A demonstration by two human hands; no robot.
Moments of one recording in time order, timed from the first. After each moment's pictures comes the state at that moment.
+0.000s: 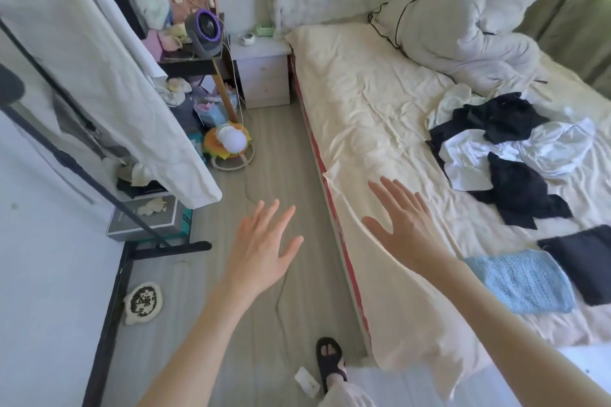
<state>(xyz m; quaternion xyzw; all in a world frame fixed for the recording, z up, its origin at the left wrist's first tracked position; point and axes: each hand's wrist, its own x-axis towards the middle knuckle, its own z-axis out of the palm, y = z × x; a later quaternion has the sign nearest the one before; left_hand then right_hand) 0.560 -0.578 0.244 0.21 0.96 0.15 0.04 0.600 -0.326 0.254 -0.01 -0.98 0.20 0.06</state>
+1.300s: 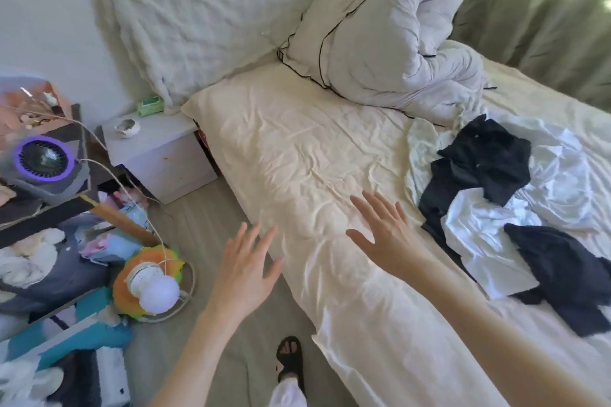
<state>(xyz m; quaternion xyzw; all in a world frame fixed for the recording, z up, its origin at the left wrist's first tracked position) -0.022 -0.367 0.211 0.36 0.92 0.11 0.11 0.098 -0.130 0.213 -0.19 -0.96 0.18 0.02</state>
